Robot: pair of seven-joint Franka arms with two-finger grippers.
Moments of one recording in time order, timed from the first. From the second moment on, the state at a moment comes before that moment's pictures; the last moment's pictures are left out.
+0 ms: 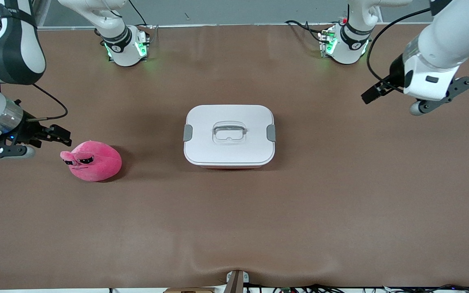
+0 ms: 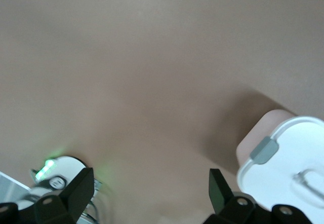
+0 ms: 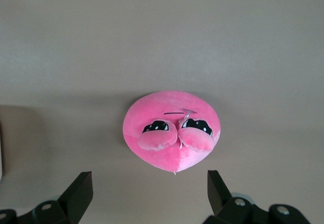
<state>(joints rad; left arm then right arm) -0.12 0.03 -0.20 -1.56 -0.04 1.43 -0.90 -0.06 0.09 0.03 -1.85 0.01 1.93 -0.07</state>
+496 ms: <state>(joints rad) -0.14 0.13 -0.38 -1.57 -0.04 1.55 -1.39 -0.04 0.17 0.03 -1.86 0.01 1.95 -0.11</state>
